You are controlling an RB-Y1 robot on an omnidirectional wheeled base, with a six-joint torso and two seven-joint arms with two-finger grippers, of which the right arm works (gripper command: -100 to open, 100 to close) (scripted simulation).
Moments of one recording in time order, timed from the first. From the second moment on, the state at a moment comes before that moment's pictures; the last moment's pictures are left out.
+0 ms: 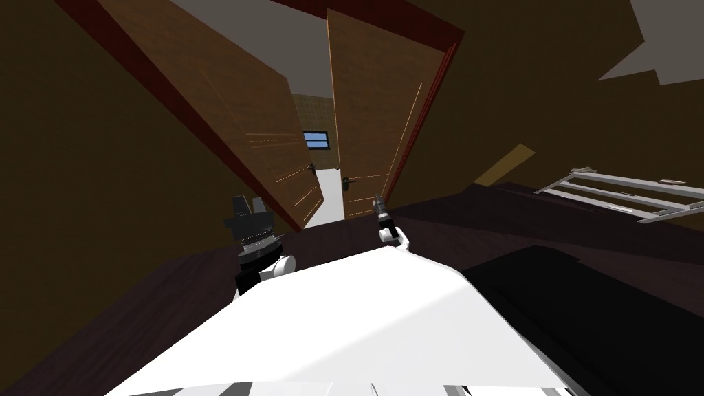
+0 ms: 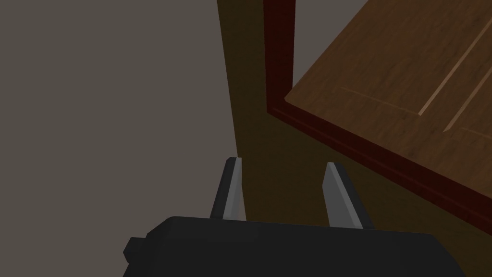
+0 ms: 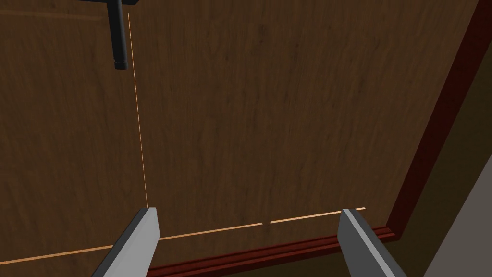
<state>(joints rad) 0.20 -0.19 -0.04 -1.63 -0.02 -0.43 -0.12</state>
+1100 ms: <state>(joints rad) 0.10 -0.25 -0.03 -1.42 -0.03 -0.38 -0.20</state>
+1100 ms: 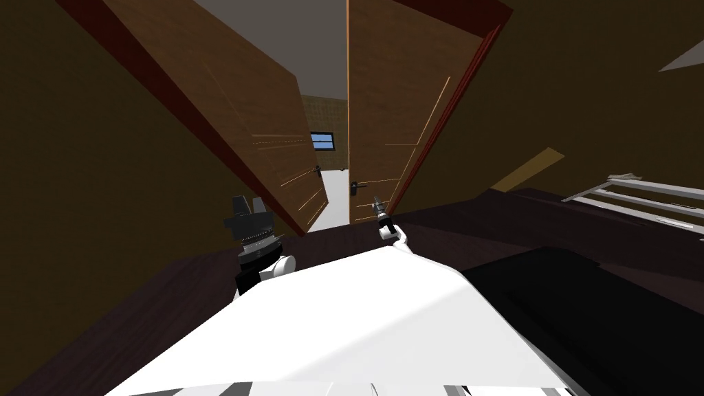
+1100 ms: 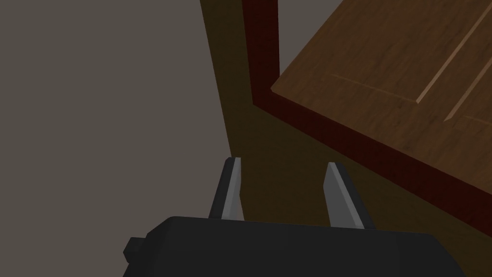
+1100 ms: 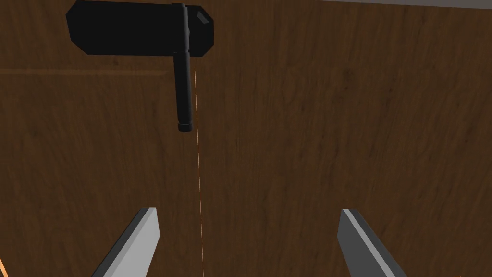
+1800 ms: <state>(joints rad) 0.02 -0.30 -0.02 -1.27 -0.04 -0.36 -0.26</state>
